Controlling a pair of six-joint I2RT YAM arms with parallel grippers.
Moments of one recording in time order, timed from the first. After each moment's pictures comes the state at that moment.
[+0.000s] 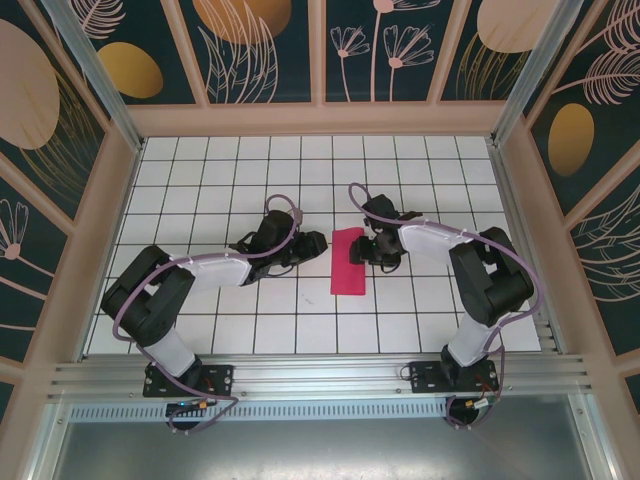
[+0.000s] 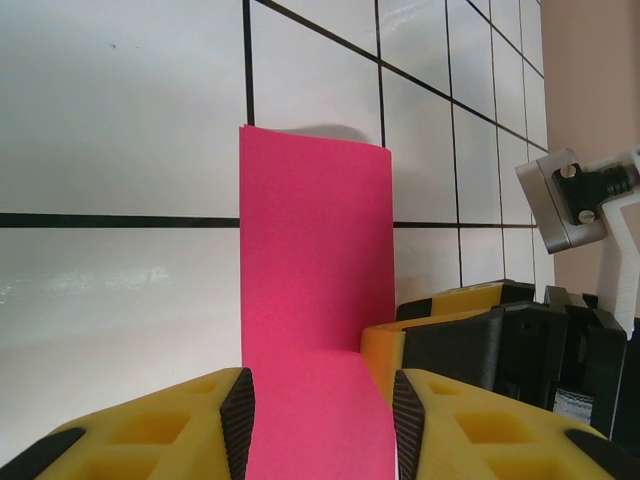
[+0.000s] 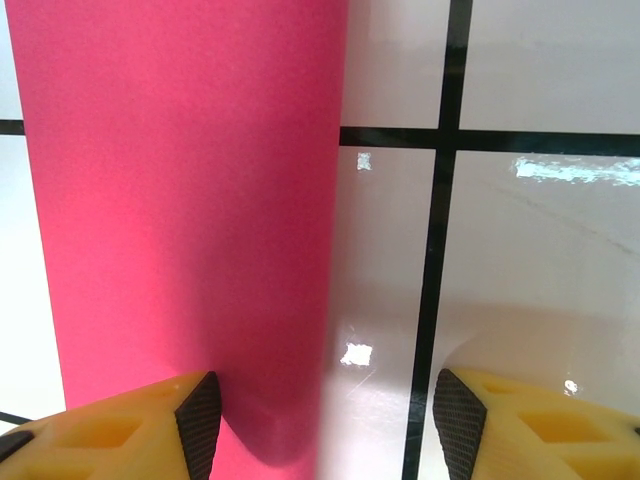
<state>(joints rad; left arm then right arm) -0.67 1.66 0.77 0.26 0.27 -0.97 0.52 1.73 0.99 -0.52 -0.15 0.48</state>
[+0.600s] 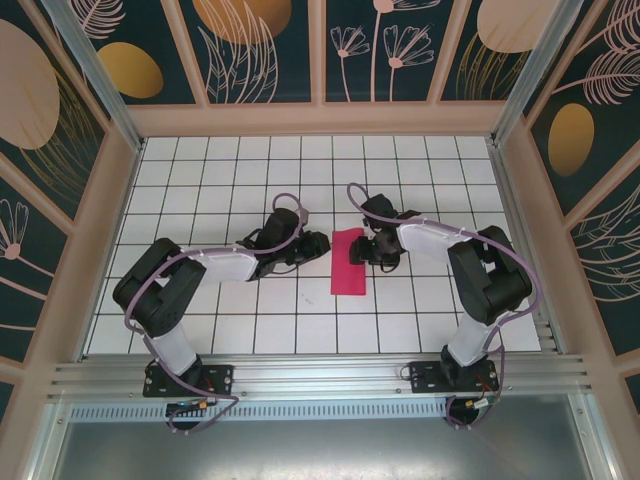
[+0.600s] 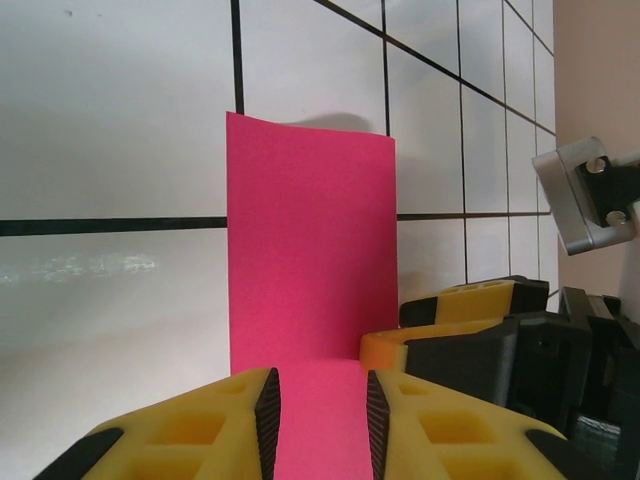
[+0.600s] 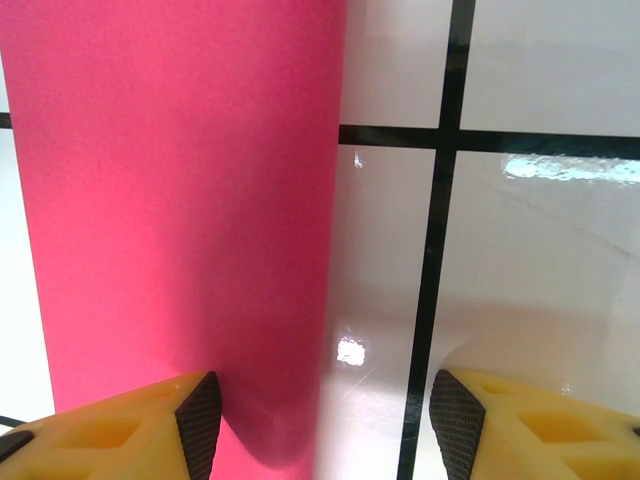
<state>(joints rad) -0.68 1.75 0.82 0.26 0.31 -0.98 0.52 1.74 1.00 -0.54 -0.14 0.47</state>
